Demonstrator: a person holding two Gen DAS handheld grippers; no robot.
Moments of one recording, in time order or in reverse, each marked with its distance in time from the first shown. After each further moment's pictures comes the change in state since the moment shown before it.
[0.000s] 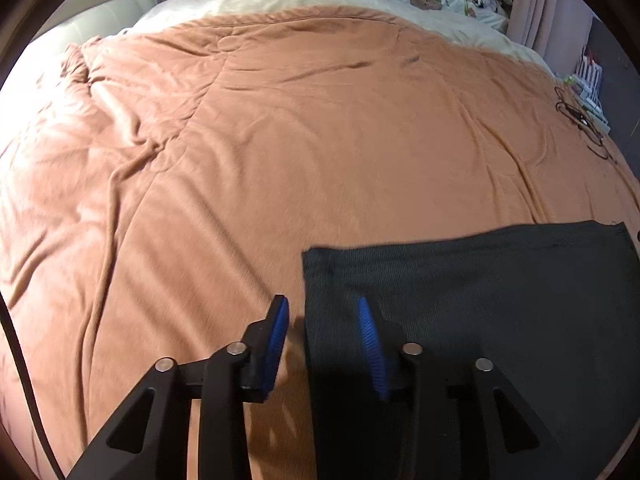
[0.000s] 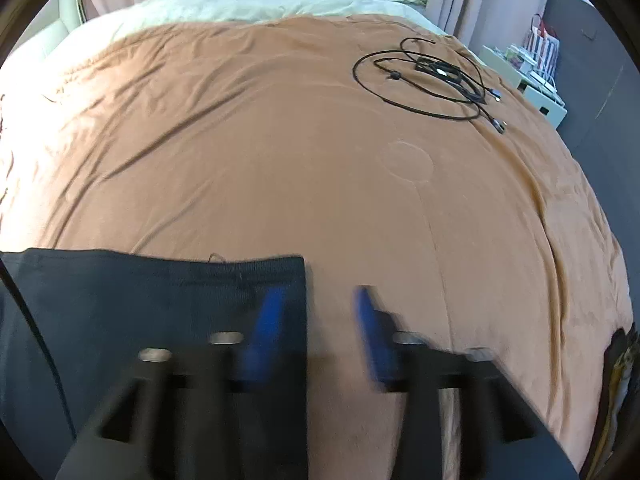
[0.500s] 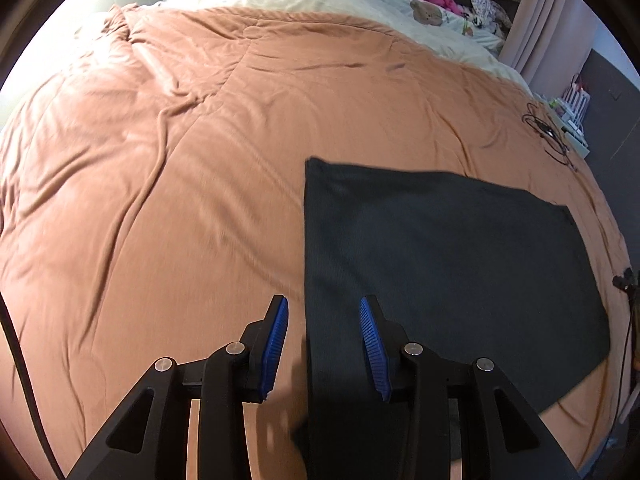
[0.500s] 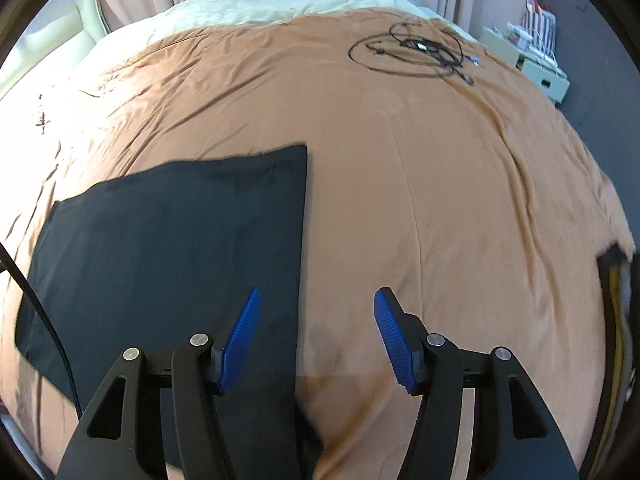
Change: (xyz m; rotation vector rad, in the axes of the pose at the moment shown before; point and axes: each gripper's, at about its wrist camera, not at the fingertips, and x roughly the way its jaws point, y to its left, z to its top) left arm -0.101 0.005 -0.090 -0.107 0.010 -0.091; right arm -0.101 -0.038 -0.098 0.041 0.027 0.126
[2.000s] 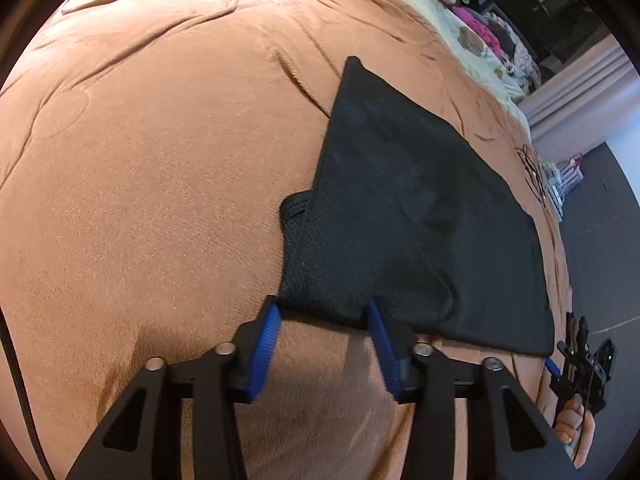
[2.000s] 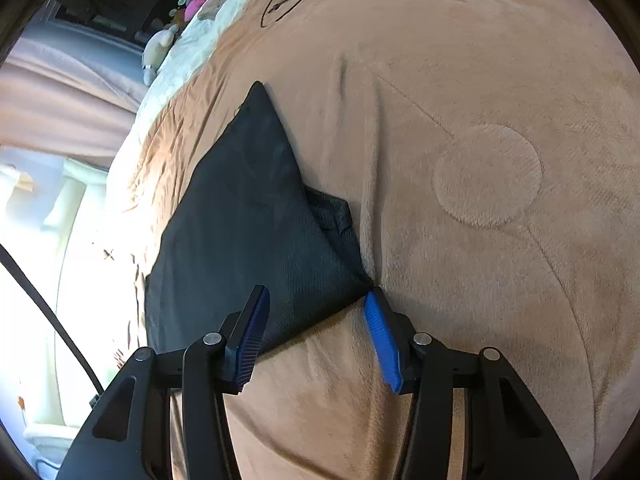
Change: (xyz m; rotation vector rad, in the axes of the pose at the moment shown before) left arm -0.003 0.033 -0.130 -0.372 0.066 -0.210; right arm -0.021 -0.065 -0.146 0.654 0.011 0.389
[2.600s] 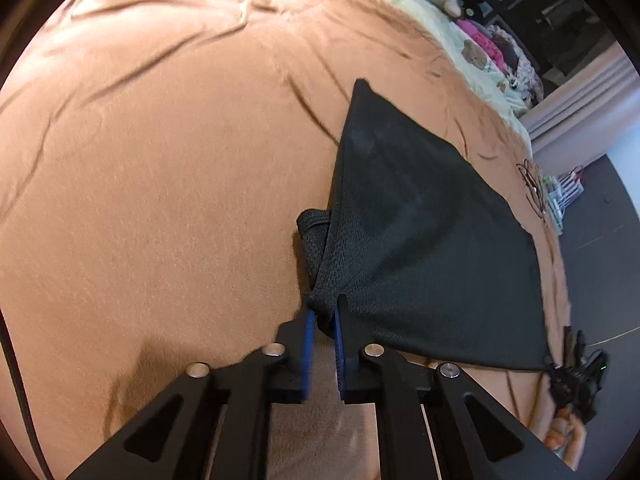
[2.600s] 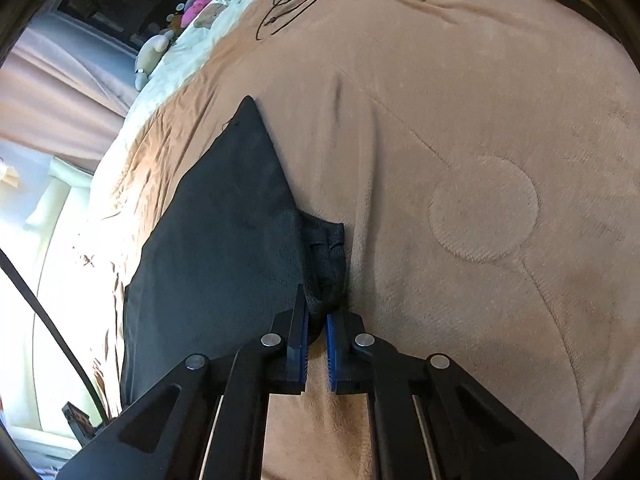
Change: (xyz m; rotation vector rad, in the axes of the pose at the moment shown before) left arm -0.008 0.007 0.014 -0.027 -0.017 0.000; right arm 0.004 -0.008 0.006 -0.046 -0.061 -0.078
